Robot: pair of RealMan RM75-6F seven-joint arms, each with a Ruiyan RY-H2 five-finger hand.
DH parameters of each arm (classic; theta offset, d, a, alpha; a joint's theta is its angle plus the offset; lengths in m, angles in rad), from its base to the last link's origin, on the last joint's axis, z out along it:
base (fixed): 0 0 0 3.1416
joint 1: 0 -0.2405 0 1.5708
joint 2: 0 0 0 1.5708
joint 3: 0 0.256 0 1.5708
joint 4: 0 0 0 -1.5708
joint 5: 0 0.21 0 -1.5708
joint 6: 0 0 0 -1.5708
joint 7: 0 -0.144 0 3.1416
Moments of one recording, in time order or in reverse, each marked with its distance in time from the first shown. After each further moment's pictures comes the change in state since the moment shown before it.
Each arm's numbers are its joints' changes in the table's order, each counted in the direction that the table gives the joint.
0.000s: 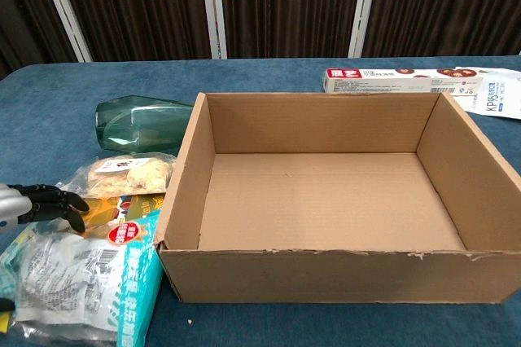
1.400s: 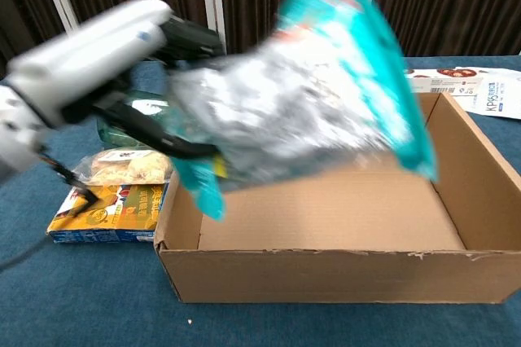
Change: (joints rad) left arm 0.208 -0.276 -0.200 0.134 0.129 0.167 0.161; right arm -0.011 0.045 -0.006 -0.003 0.006 -0.031 -0.094
